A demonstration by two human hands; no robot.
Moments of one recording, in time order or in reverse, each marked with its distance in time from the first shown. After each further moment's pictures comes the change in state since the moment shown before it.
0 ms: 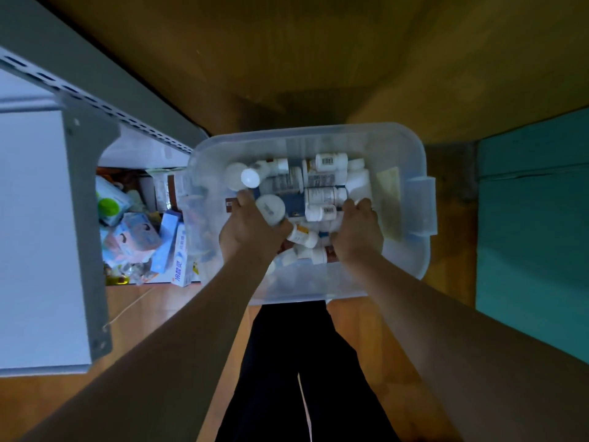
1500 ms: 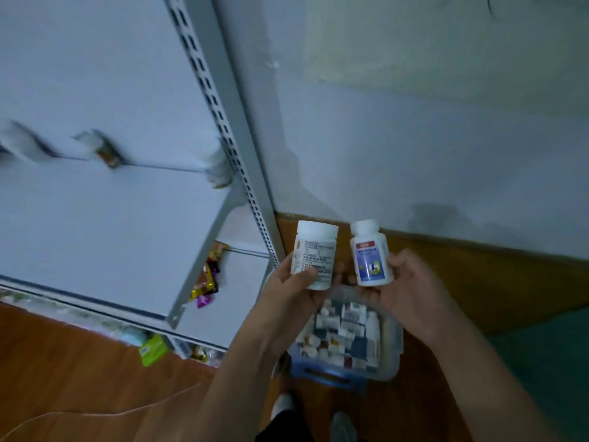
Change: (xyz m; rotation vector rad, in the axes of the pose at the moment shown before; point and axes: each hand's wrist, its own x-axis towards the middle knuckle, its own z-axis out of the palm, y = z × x) left_hand -0.309 0.081 -0.332 -1.782 -0.350 0.337; right_hand -0.275 -0.063 -0.389 1.685 -0.688 -0.299
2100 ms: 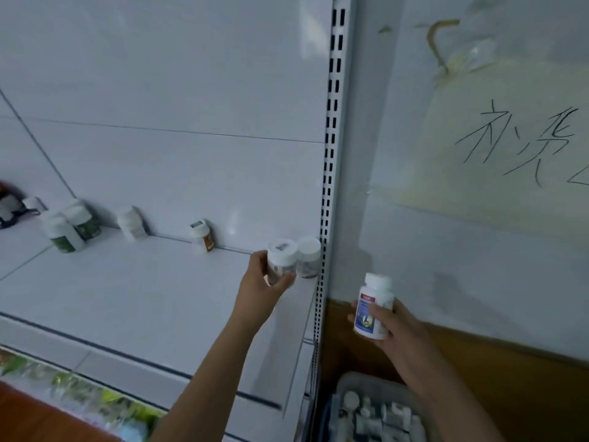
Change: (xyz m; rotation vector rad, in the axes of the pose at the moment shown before) left_hand 0.019 0.216 -0.119 1.039 0.367 0.570; right_hand 0.017 0.035 0.186 -0.417 -0.020 -0.306
